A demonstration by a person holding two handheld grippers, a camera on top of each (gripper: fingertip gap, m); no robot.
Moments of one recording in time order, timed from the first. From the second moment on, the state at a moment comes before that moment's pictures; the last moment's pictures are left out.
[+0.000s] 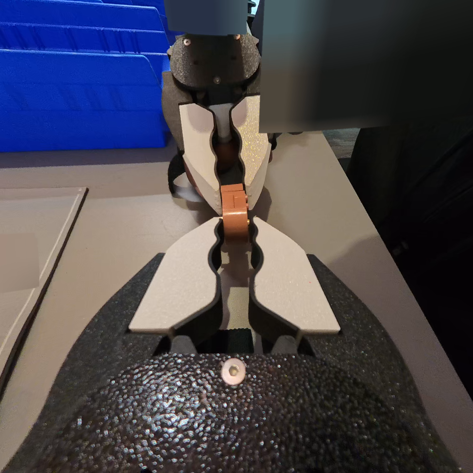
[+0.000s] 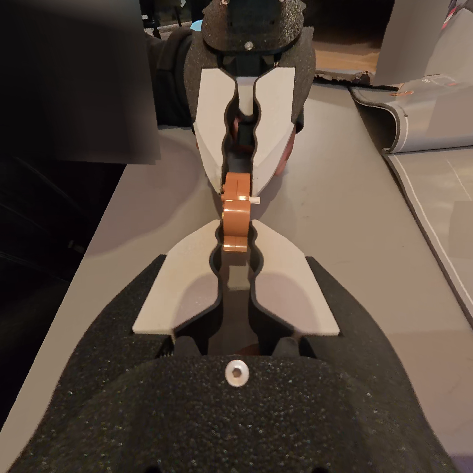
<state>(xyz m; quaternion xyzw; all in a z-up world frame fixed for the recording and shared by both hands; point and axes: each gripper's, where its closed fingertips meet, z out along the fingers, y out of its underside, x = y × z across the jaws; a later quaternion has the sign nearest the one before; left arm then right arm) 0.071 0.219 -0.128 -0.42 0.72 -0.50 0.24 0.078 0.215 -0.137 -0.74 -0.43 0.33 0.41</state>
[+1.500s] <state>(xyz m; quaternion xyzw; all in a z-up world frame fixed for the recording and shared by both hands) 0.082 0.228 -0.113 -0.47 0.65 -0.55 0.25 0.084 0.224 -0.120 -0.73 -0.38 0.38 0.43</state>
